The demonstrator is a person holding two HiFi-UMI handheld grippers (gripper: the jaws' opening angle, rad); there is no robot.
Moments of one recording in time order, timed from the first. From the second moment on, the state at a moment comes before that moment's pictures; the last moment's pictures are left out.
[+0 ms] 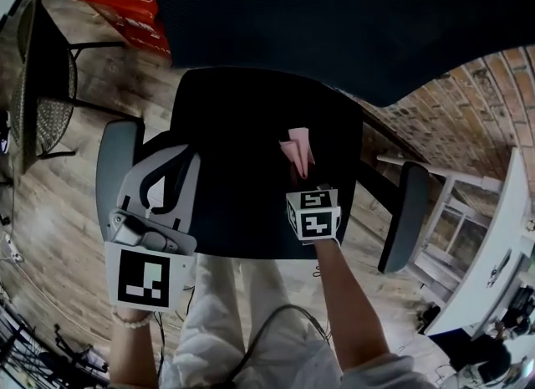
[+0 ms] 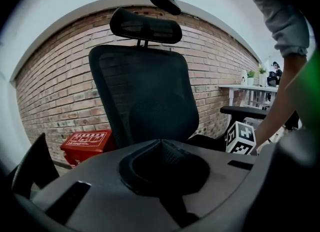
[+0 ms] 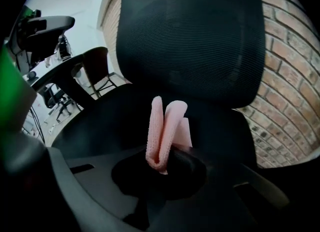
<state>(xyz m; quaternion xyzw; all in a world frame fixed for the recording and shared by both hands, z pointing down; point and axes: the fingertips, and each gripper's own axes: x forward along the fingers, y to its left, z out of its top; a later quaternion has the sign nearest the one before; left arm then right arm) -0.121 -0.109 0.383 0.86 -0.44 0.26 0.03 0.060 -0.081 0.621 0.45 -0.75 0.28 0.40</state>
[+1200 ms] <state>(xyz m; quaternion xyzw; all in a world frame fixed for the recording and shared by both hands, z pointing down) -0.205 -0.107 0.376 0.82 -0.51 0.24 0.07 -0.186 -0.052 0.601 0.24 -0.87 0.21 0.38</state>
